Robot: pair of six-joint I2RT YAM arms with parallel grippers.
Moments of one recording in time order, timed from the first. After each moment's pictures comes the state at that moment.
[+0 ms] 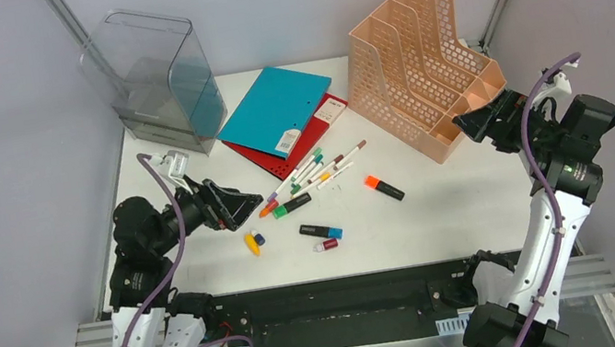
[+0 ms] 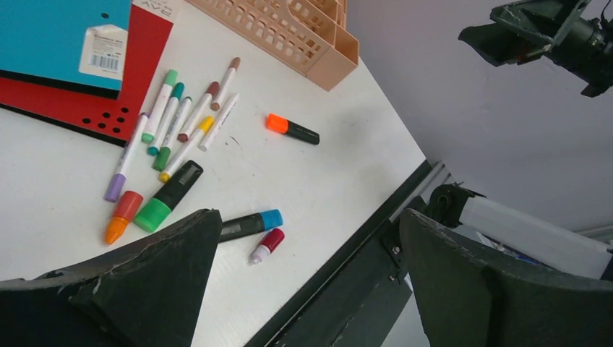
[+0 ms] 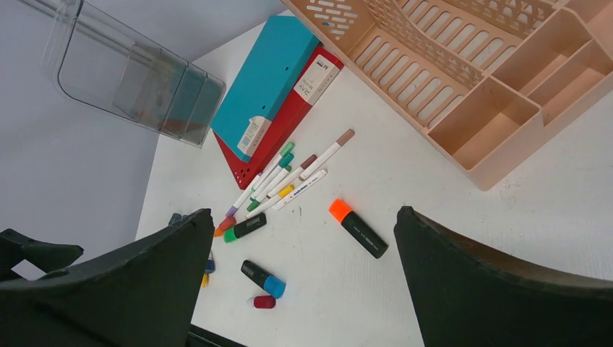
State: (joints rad) left arm -0.17 0.49 0.73 -0.39 0.66 -0.59; right arm -0.56 0.84 1.05 -0.69 -0.90 0.29
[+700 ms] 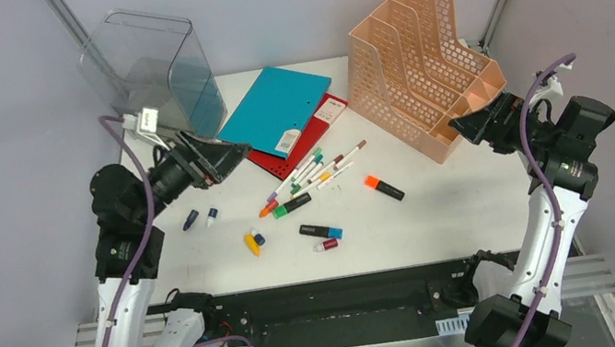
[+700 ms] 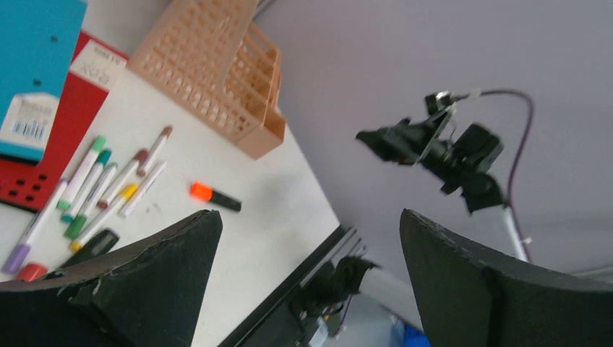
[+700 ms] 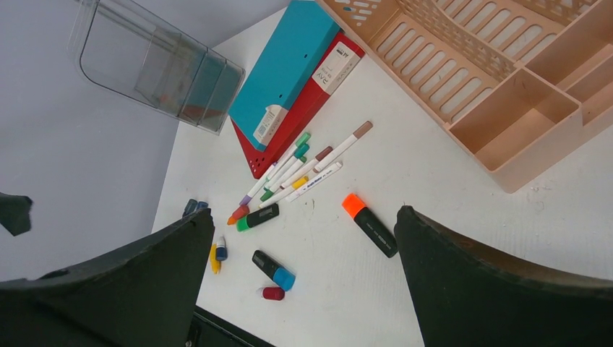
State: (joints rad) left arm -0.17 0.68 0.90 -0.21 0.68 -0.90; right arm -0.56 0.86 0.98 -0.62 -0.98 0.30
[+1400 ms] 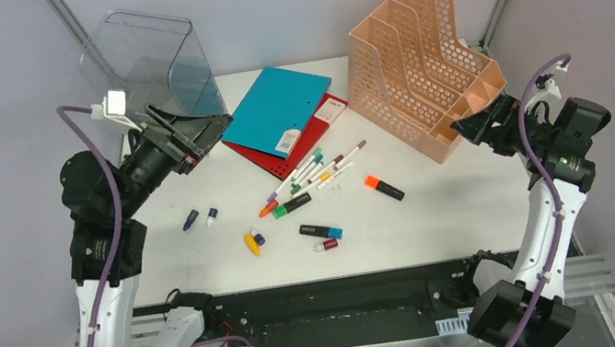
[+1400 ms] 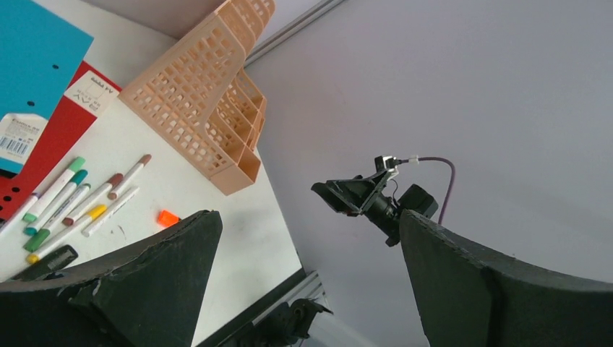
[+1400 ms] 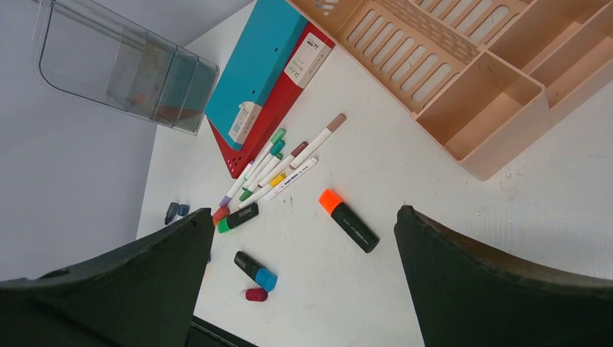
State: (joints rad) left arm -0.17 0.77 1.23 -0.38 0.52 -1.06; right arm -0.57 0.91 0.94 -0.60 -0.94 0.26
